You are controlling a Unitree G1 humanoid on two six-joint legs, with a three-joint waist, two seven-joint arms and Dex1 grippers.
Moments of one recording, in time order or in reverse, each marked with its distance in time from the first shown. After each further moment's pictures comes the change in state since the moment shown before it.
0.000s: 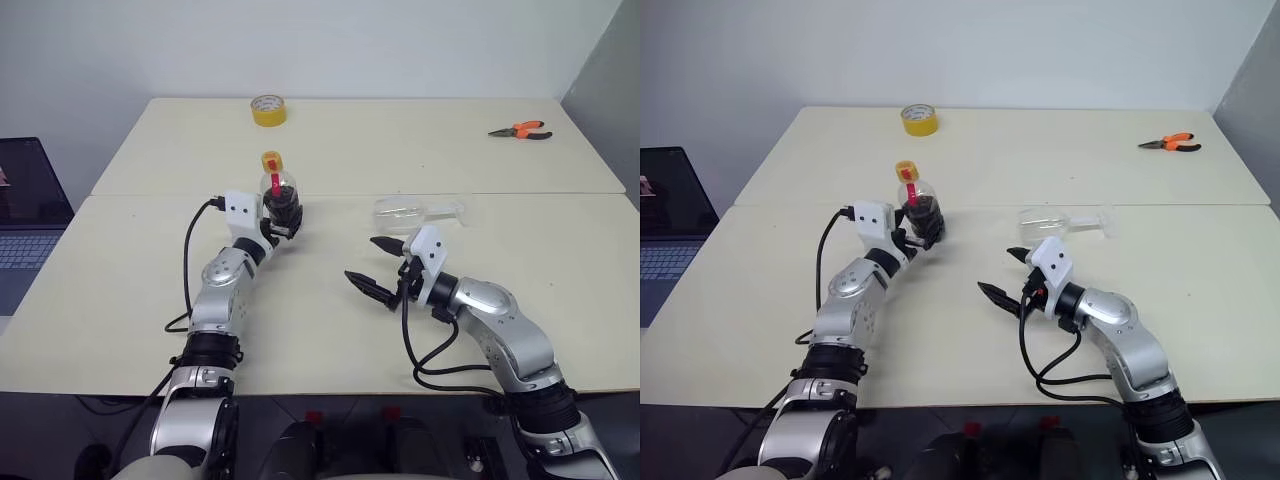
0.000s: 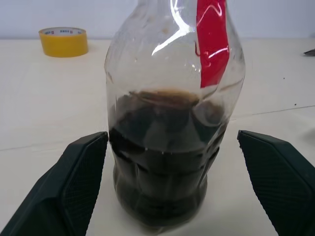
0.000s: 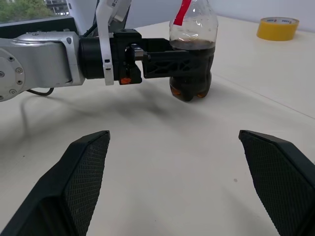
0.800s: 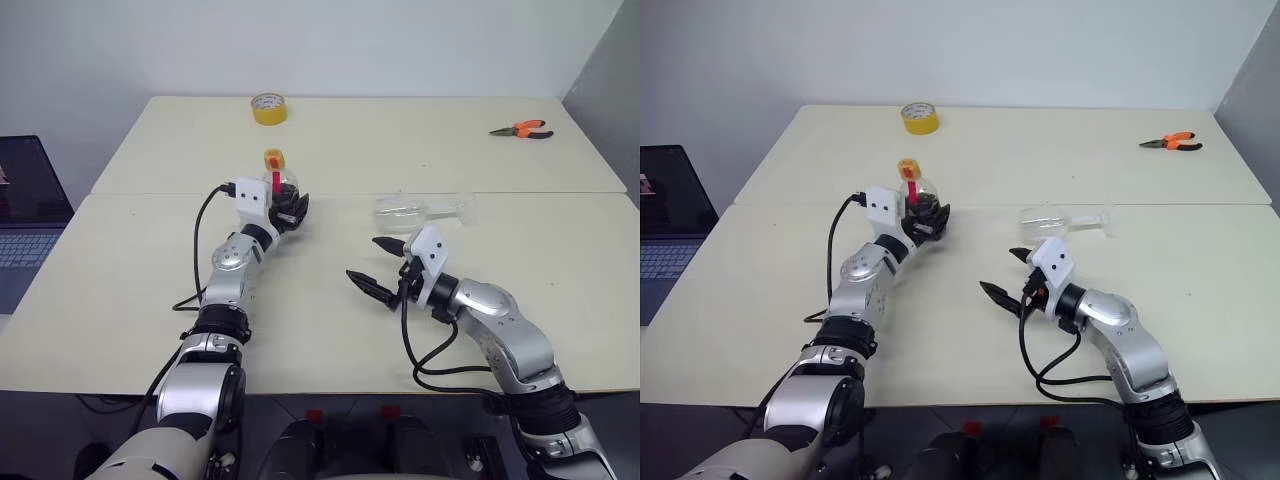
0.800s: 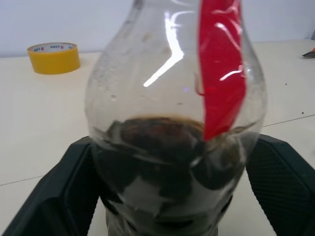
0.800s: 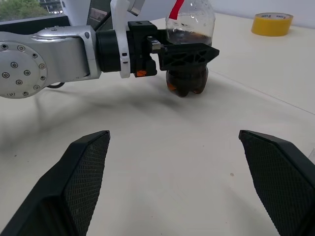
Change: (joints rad) left arm -0.169 -0.005 0.003 0.328 0.039 -0.212 -0.030; right arm 0.008 0.001 -0.002 0.000 -0.008 0.000 -0.031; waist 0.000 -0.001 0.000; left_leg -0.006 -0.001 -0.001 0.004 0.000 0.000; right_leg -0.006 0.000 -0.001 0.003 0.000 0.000
